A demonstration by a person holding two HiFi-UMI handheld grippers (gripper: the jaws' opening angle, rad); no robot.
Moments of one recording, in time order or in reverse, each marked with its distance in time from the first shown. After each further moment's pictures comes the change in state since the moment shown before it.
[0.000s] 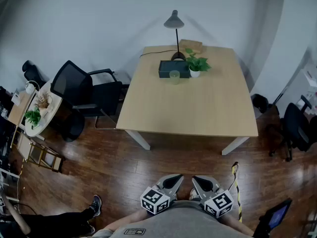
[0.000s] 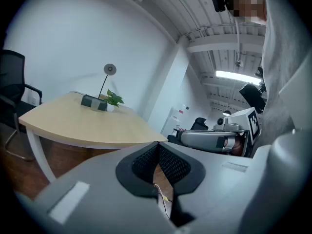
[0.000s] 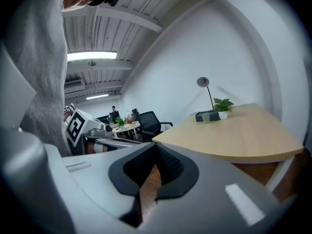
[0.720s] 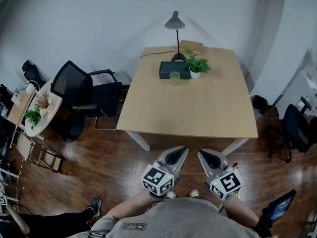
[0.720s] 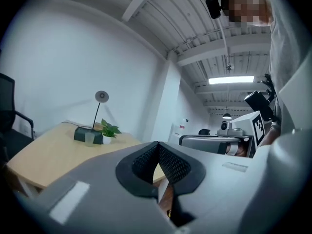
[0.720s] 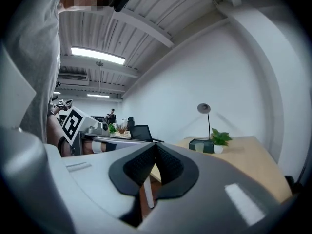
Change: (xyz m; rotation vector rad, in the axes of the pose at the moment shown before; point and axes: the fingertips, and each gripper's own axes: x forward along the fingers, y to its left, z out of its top) left arm 0.042 0.022 0.137 0.165 -0.225 -0.003; right arm 0.027 -0.050 0.123 -0.204 -0.167 -0.062
